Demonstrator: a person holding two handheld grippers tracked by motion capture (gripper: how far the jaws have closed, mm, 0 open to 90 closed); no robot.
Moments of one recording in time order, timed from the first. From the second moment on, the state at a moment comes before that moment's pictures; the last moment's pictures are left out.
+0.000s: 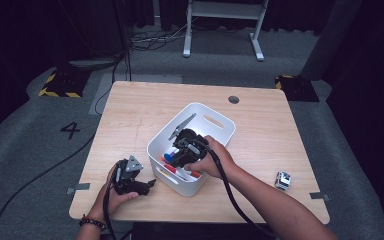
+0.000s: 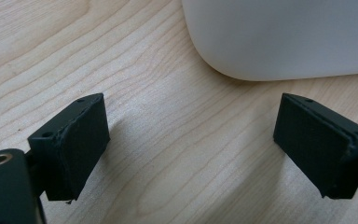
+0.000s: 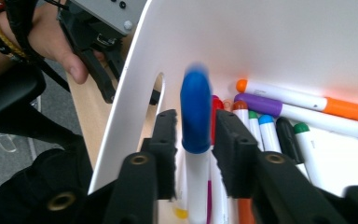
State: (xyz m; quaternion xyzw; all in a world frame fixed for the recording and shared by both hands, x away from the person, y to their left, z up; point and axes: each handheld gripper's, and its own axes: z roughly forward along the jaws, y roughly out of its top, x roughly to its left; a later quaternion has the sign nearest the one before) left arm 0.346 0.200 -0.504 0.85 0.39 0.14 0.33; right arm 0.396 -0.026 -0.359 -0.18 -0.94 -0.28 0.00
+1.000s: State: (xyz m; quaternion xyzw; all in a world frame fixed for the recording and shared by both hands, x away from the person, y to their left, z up) left arm 0.346 0.200 -0.504 0.85 0.39 0.14 0.33; right arm 0.348 -0.263 -0.337 -0.29 -0.86 -0.37 -0.18
